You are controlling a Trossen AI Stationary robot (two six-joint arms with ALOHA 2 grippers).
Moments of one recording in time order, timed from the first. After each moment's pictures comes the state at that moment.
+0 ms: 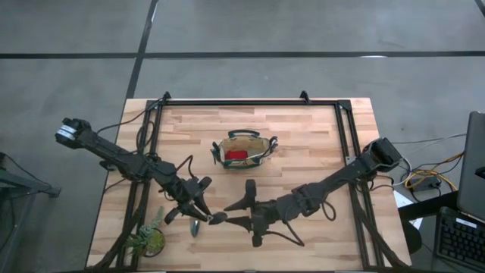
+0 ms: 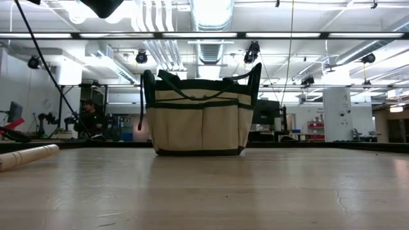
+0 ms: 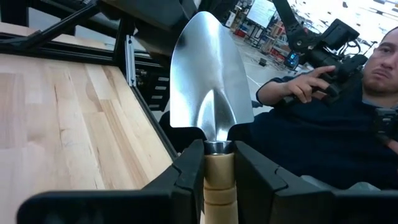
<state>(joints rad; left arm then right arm) -0.39 1.06 0.63 0.30 0.31 -0.37 0.49 1.81 1.32 0.40 0.39 -0.47</state>
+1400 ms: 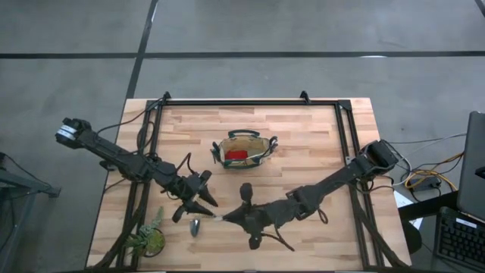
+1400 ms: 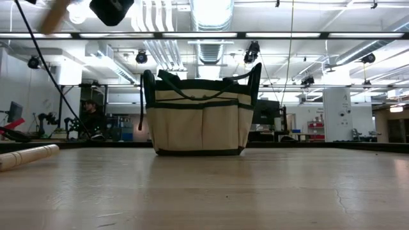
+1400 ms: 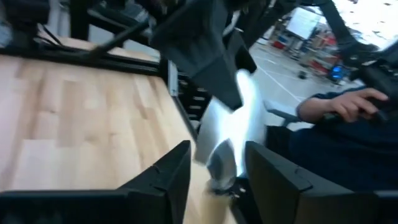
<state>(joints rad) -0.39 1.06 0.63 0.29 0.13 -0.37 0.49 1.86 1.38 0.26 0.40 -0.36</state>
